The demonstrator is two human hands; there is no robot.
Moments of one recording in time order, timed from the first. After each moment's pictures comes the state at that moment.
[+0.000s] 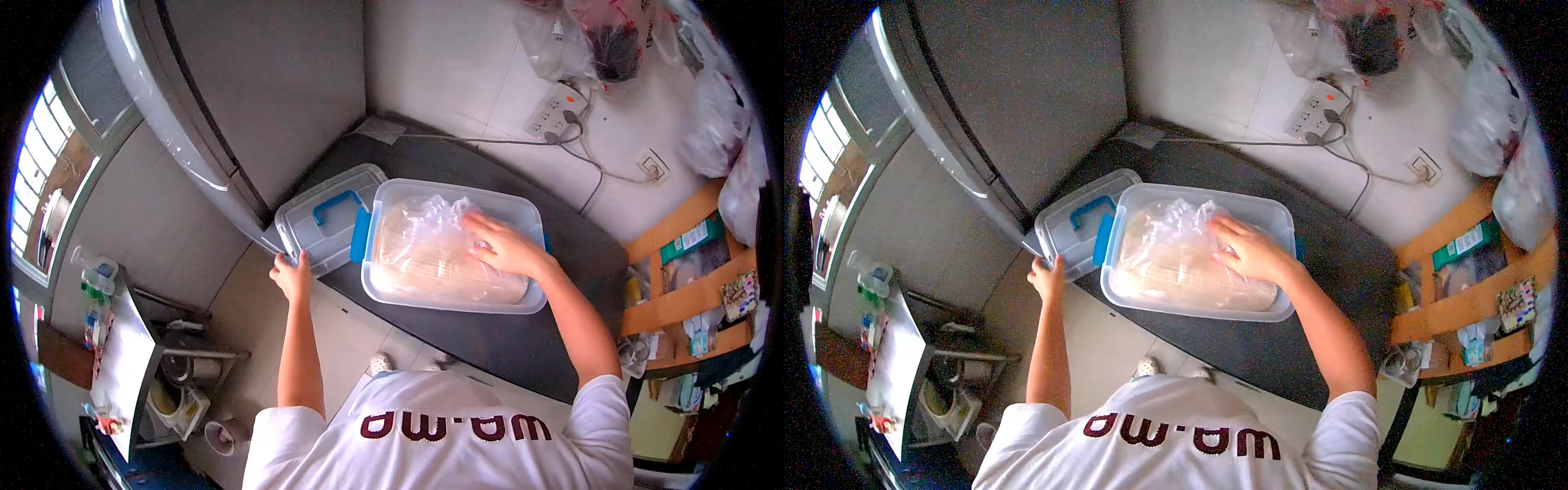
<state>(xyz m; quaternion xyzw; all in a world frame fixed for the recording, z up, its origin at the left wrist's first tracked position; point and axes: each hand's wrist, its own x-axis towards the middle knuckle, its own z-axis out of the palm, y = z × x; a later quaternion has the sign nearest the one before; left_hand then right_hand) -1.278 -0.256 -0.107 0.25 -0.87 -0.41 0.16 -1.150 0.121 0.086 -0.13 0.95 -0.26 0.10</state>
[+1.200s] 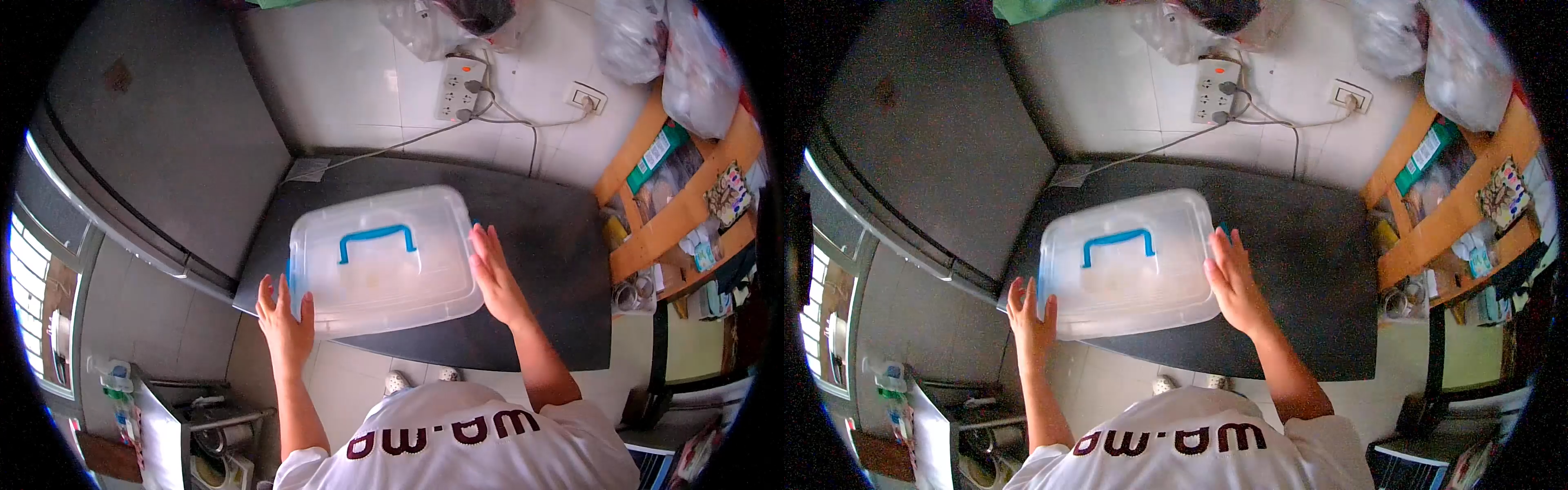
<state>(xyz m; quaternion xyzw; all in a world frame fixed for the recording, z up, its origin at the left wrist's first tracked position) -1.184 -0.169 0.071 -0.22 -0.94 -0.19 0.17 -1.035 0.134 0.056 0.10 0.89 -0.38 -0.23</state>
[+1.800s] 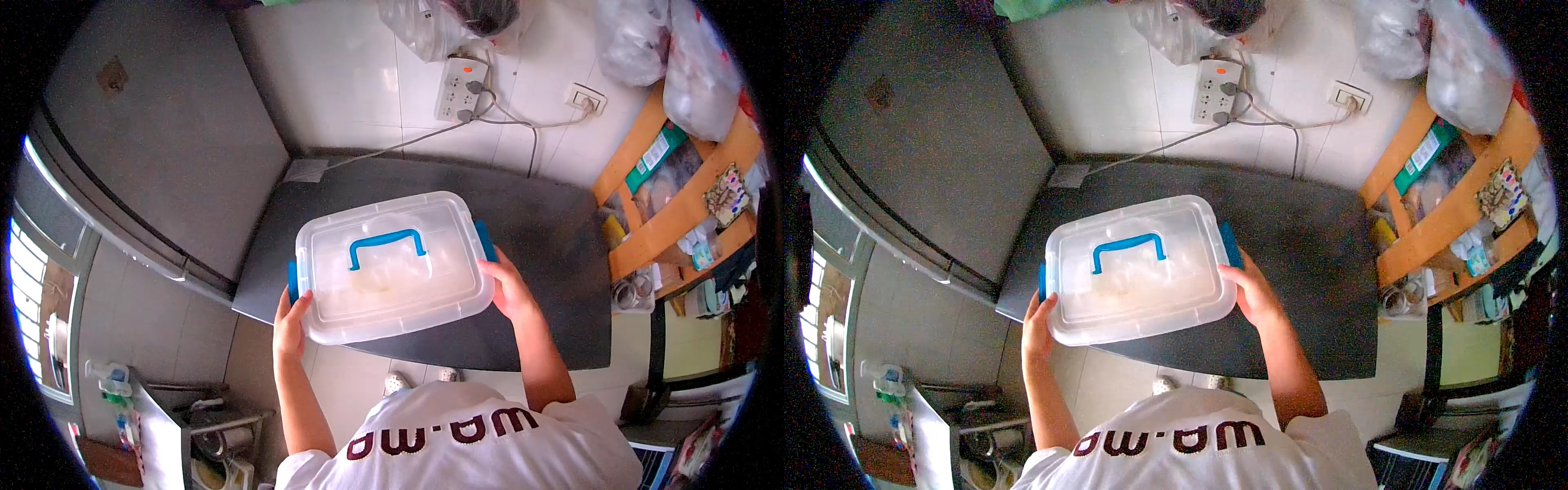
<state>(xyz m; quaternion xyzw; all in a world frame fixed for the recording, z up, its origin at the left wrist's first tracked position) -1.215 -0.171 0.039 -0.01 -0.63 -0.75 -0.21 -1.038 0.141 0.053 0.19 0.49 -0.84 -0.13</state>
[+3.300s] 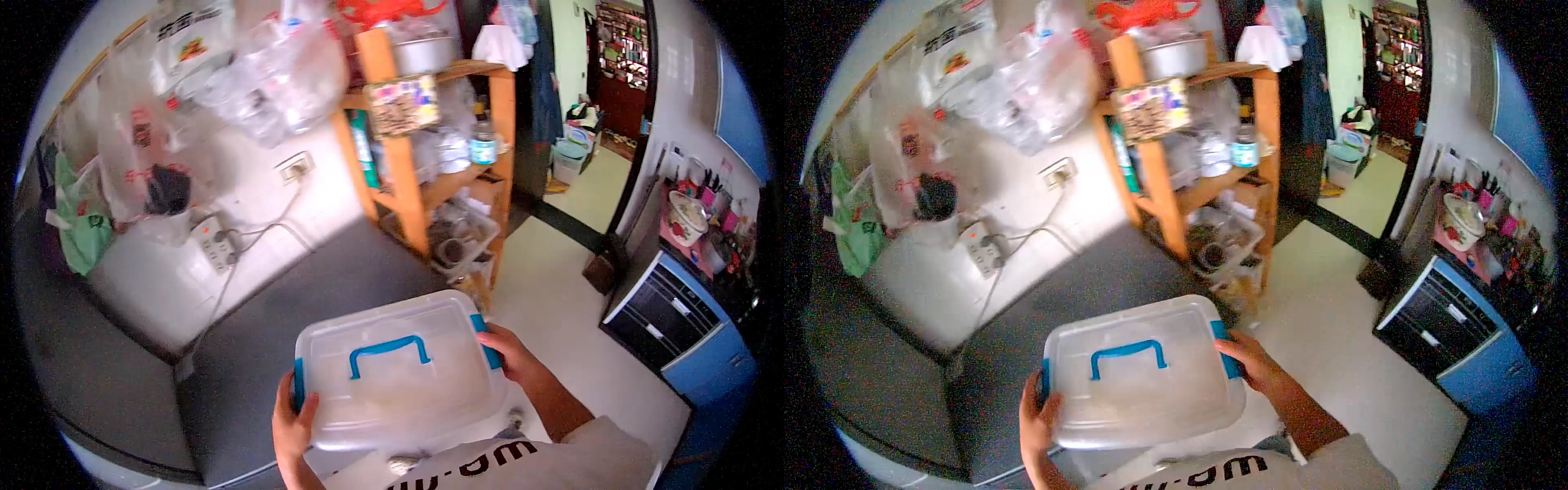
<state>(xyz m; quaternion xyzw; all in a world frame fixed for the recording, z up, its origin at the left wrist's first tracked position) -1.011 -0.046 0.119 -0.45 -0.67 -0.51 -0.29 -0.679 0.077 0.063 0.37 0.36 -0.75 -0.40</state>
